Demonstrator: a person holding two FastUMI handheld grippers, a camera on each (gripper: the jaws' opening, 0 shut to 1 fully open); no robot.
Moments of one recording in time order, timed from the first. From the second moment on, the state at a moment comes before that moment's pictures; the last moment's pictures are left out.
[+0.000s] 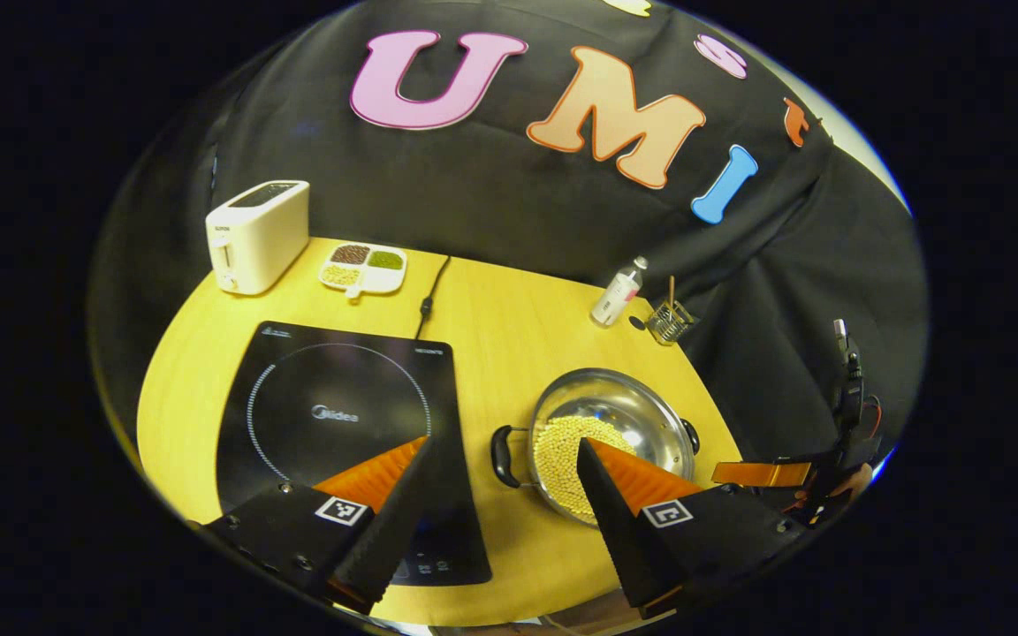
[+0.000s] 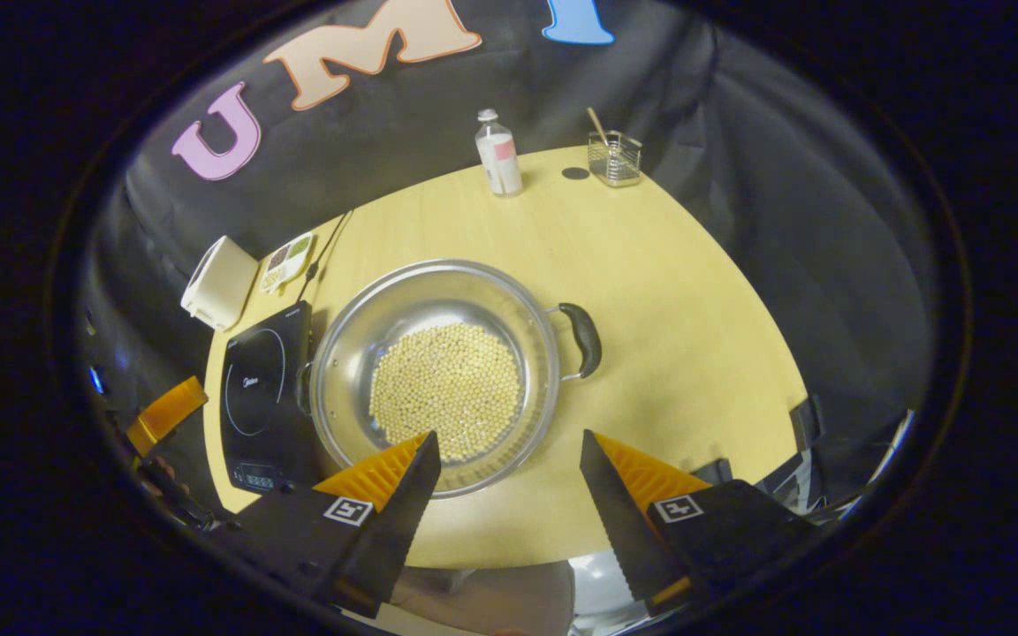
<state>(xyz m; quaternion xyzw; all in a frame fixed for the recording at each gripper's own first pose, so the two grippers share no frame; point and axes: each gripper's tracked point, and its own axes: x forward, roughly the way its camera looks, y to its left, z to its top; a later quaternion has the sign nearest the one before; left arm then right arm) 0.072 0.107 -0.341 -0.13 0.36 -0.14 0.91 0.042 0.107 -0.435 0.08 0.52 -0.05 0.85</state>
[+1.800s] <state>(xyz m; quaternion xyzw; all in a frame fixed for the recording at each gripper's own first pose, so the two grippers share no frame) 0.094 0.072 -0.492 -0.08 0.61 -0.02 0.79 0.139 0.081 -0.555 0.19 0.66 0.13 0.71</state>
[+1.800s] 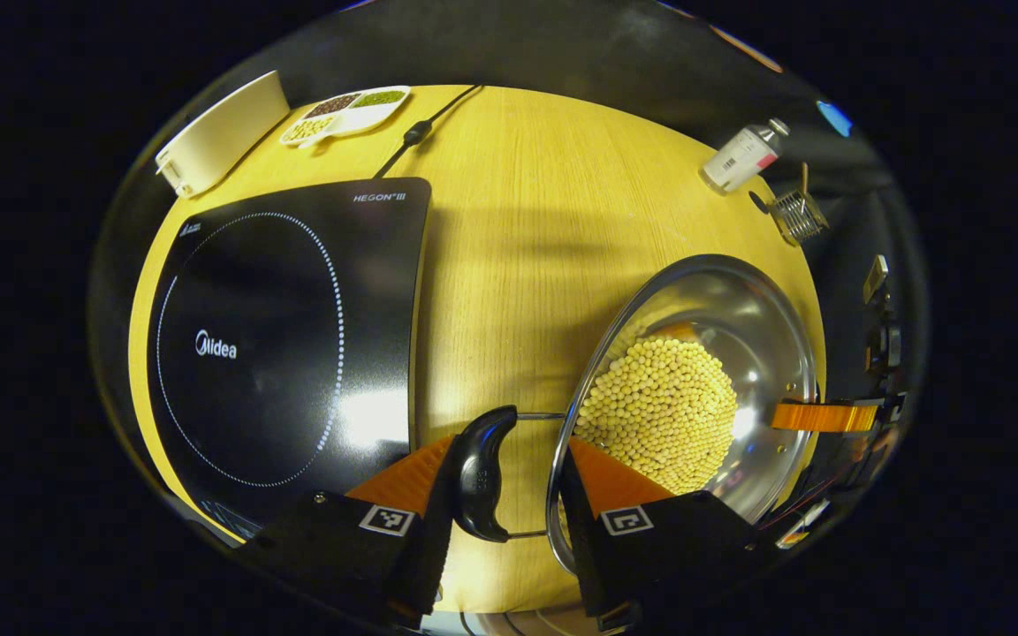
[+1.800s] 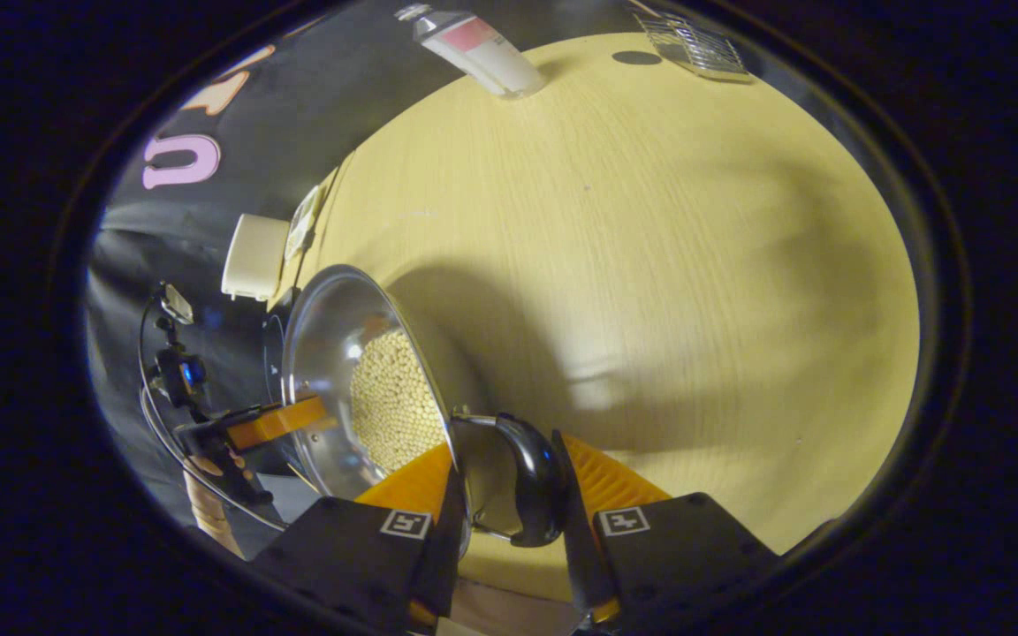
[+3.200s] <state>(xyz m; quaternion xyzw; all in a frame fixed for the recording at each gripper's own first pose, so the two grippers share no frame) 0.016 0.125 -0.415 -0.05 0.61 -0.03 0.79 0.050 0.138 -0.484 0.20 0.64 0.13 0.73</state>
